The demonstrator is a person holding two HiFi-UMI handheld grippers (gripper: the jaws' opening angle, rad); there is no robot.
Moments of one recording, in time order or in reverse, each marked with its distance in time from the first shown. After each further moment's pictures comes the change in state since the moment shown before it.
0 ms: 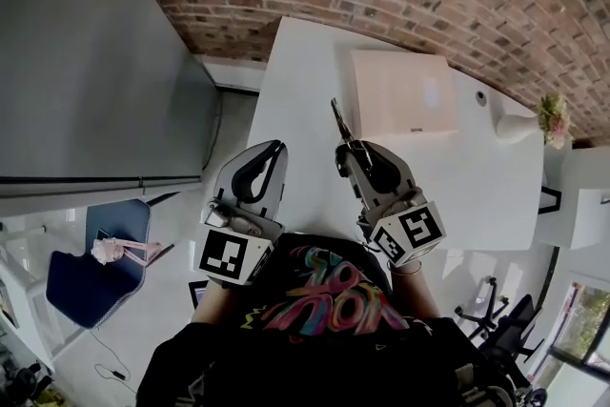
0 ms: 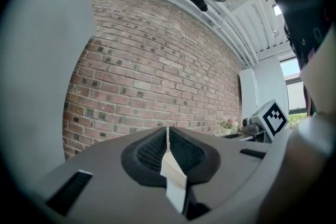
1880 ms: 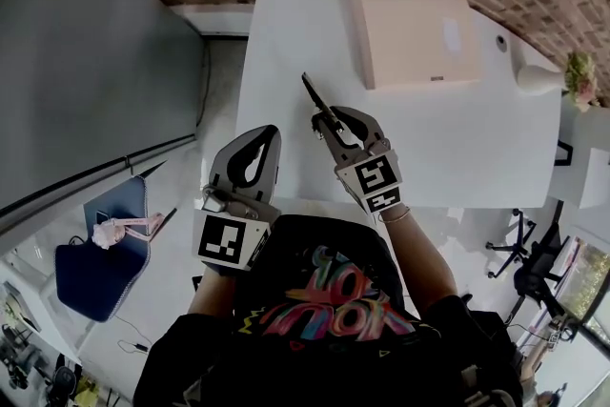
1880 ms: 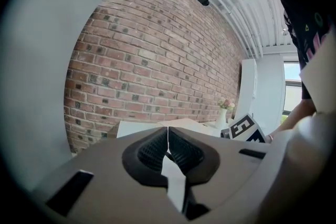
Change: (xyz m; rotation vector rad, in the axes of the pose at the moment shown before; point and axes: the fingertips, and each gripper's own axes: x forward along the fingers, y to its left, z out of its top) left arm -0.007 0.025 -0.123 -0.071 0.249 -0.011; right arm 0.075 -0.009 -0.173 -0.147 0.354 0.004
